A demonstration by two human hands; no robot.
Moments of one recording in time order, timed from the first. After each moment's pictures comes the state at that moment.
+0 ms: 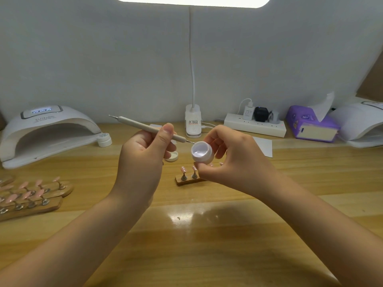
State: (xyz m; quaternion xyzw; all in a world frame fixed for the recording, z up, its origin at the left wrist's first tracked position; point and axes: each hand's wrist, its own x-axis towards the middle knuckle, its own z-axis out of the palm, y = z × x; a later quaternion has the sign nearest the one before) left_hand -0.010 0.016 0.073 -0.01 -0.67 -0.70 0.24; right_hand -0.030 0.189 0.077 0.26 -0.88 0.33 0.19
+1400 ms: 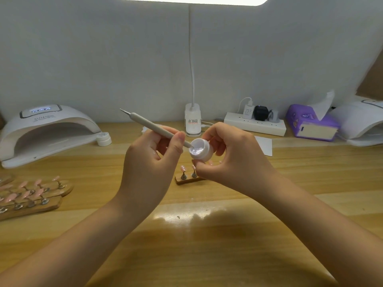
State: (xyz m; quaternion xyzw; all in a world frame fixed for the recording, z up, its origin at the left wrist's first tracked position) left_hand 0.000 0.022 0.071 -0.13 -0.75 -0.56 0.32; right_hand -0.027 0.185 0.077 0.27 -0.87 0.33 0.24
